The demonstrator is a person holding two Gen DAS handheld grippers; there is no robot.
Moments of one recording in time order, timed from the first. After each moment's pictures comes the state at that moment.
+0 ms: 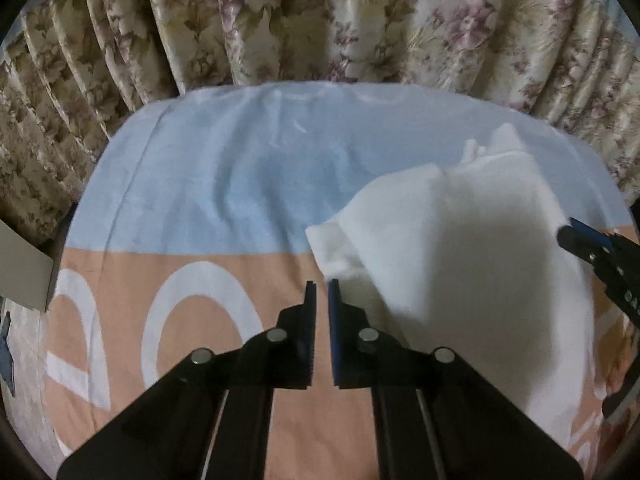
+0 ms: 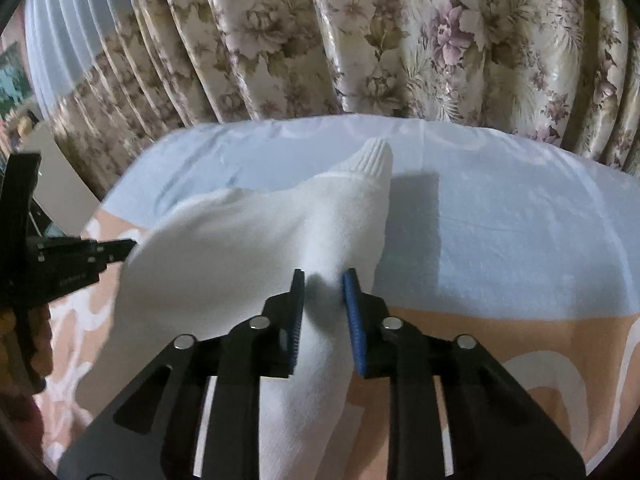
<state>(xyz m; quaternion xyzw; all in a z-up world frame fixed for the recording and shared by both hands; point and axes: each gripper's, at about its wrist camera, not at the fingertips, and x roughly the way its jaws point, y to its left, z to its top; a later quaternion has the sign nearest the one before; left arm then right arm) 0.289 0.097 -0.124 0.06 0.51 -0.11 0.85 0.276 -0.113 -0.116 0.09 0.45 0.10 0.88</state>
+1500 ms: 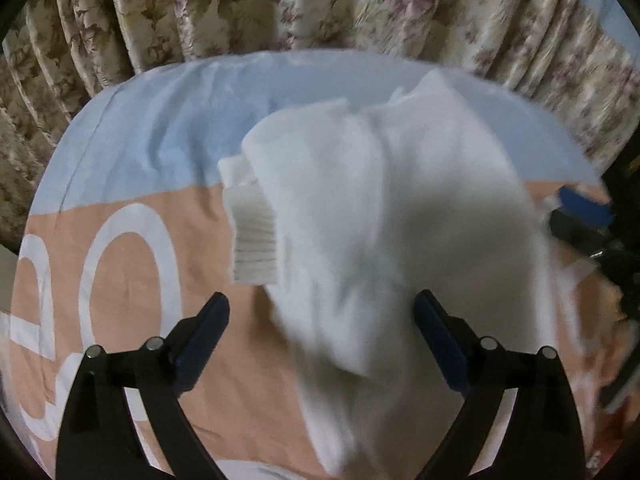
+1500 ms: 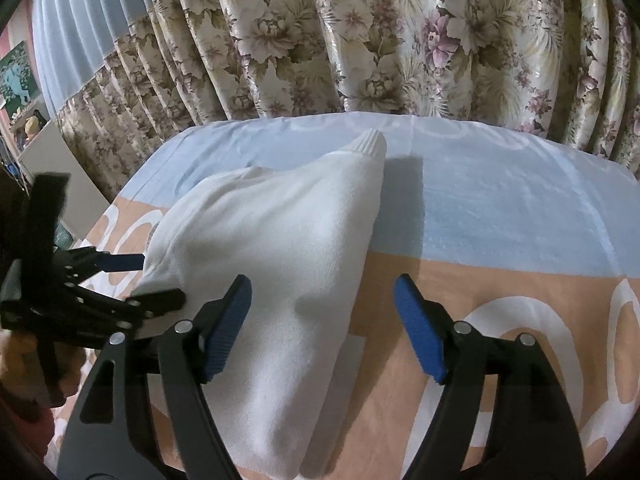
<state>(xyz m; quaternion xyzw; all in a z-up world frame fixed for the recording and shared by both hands) 0.249 0.062 -0.151 0.06 0.53 -0.16 0.83 0.229 -0.114 -0.104 0.08 0.44 0.10 0.89</state>
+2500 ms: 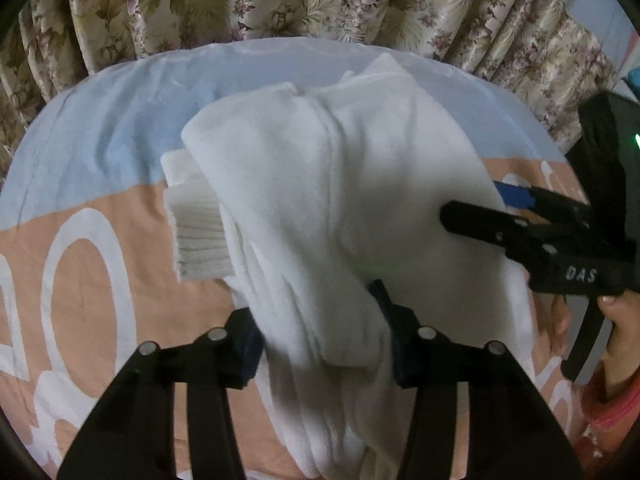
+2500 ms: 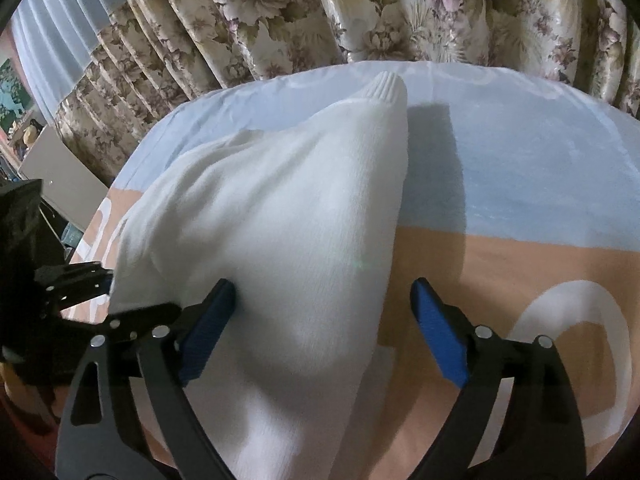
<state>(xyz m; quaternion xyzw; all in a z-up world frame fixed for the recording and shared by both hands) 0.246 0.046 -0.154 0.06 0.54 -0.24 0.81 0.265 -0.103 -0.151 0.12 0.51 0.12 0.85</state>
